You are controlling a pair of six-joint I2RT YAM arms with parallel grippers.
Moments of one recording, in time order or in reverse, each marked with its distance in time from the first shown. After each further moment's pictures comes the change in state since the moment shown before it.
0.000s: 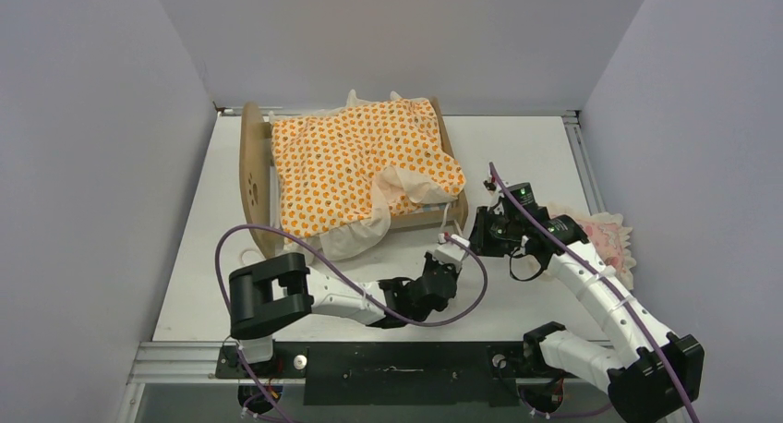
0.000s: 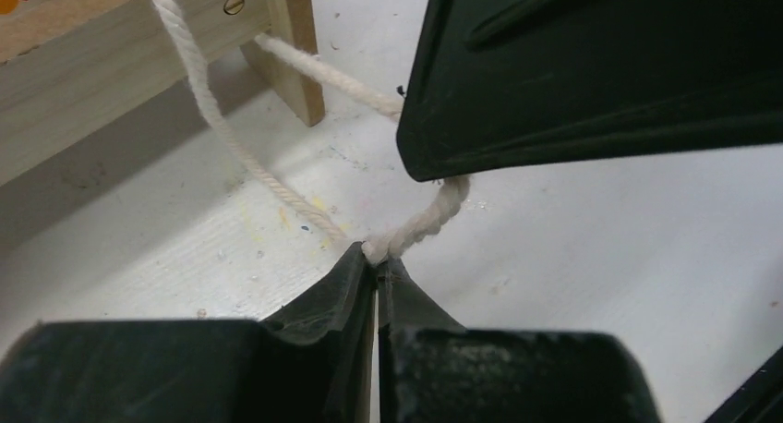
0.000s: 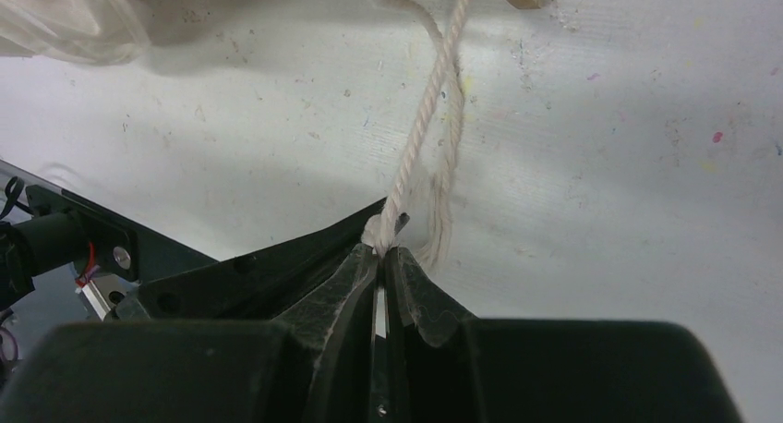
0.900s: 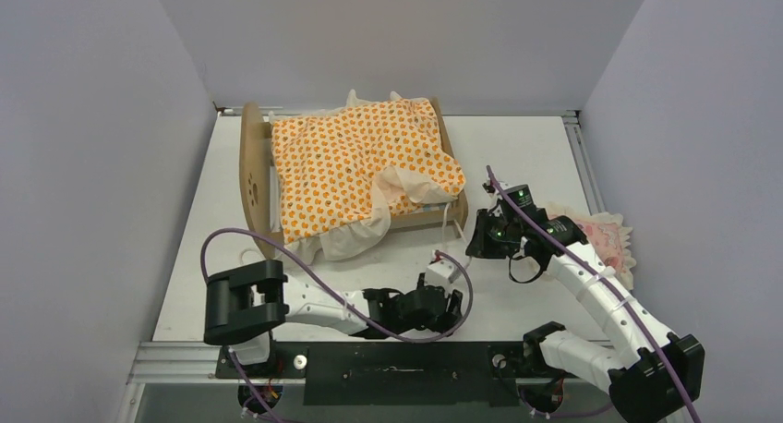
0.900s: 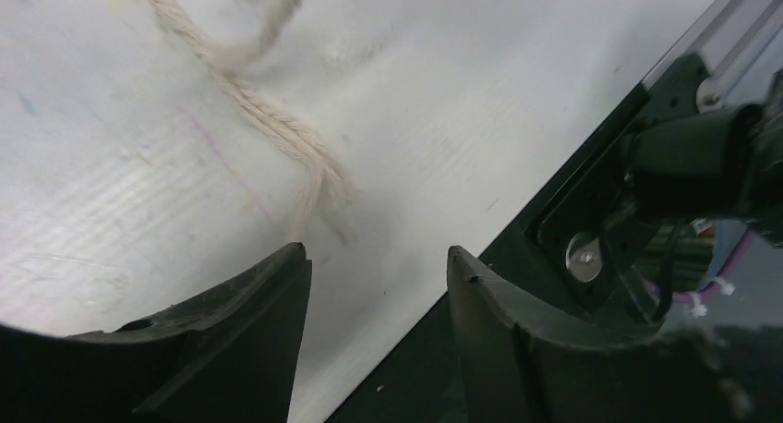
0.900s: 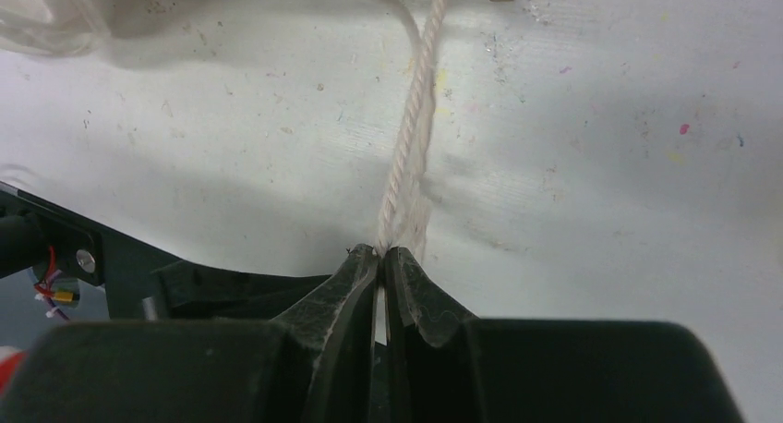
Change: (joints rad) left arm -0.045 -0.093 -0.098 -0.254 0.402 -0.328; right arm 0.012 -0.005 -0.011 -0.018 0.056 -0.027
